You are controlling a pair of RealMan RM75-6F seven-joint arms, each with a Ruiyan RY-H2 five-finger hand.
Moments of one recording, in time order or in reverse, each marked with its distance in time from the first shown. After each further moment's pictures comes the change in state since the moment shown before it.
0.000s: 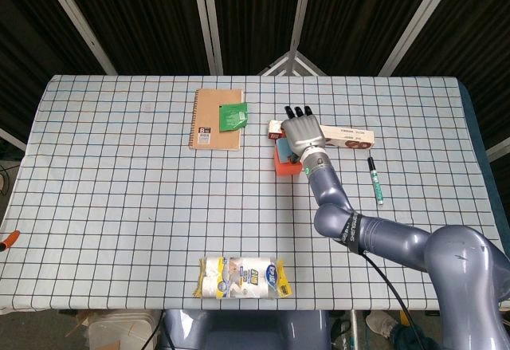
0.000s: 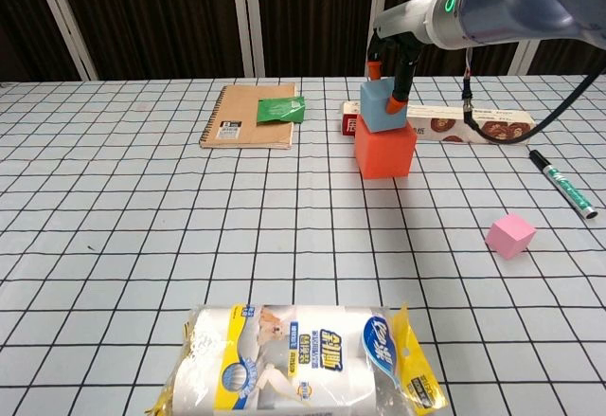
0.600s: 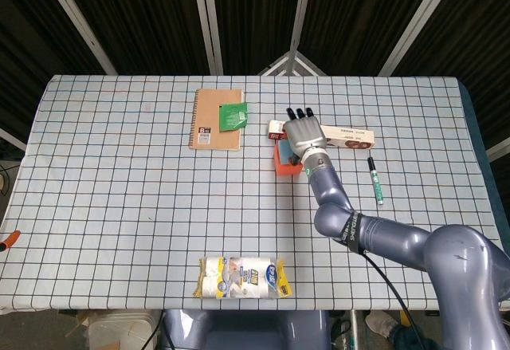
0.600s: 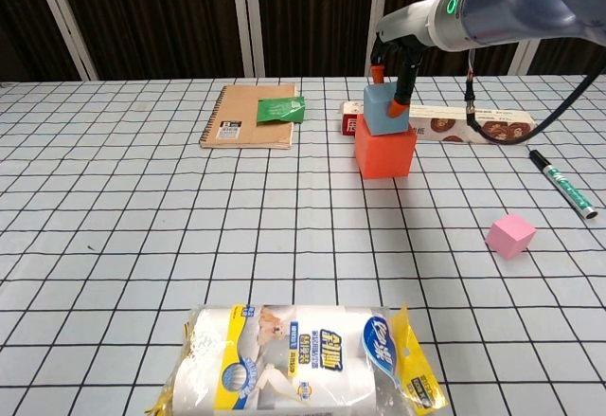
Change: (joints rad) left arm -0.002 0.000 0.000 0.000 -0.001 -0.003 0.003; right arm 0.011 0.009 -0.016 -0.007 0.032 -0.010 -0.020
